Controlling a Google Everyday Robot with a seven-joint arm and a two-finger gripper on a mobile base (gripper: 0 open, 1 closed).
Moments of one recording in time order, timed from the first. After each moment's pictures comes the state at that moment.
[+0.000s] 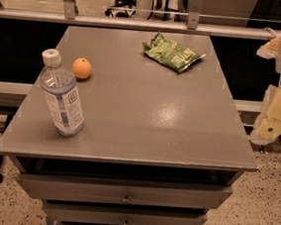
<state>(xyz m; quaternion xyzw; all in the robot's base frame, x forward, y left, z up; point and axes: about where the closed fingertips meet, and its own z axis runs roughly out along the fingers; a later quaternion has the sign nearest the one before) 0.438 -0.216 0.976 -0.60 0.78 -0.03 0.16</state>
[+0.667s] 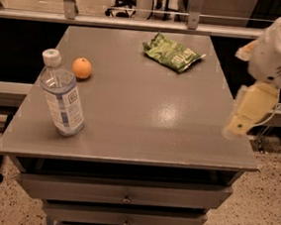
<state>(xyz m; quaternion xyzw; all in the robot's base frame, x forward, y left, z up) 0.460 -0.184 0.957 -0.60 0.77 -0.01 0.19</state>
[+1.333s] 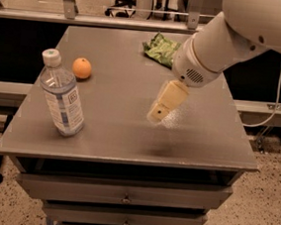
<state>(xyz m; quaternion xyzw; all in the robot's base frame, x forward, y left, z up) 0.532 -0.056 0.904 -0.59 0.76 0.08 0.28</state>
